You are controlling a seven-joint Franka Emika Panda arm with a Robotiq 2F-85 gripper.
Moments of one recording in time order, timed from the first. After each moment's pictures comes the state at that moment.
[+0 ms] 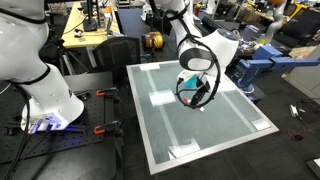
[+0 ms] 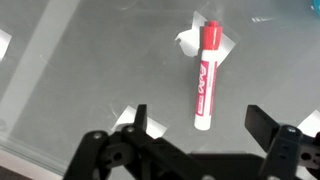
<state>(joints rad) -0.07 0.50 -0.12 -2.04 0.14 2.58 0.63</state>
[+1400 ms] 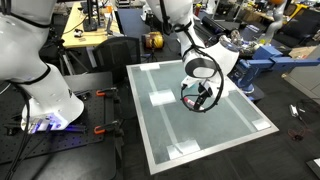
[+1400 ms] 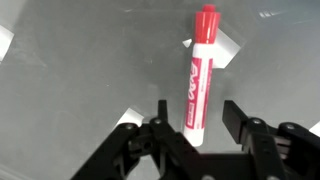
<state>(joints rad) -0.06 0.65 -0.12 -1.90 0.14 2.57 0.62</state>
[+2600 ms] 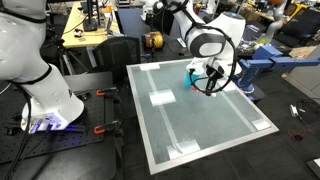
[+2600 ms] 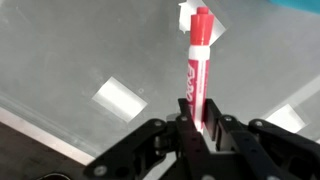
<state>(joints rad) 0.03 0.51 -0.17 -1.92 0.06 2.58 0.61</state>
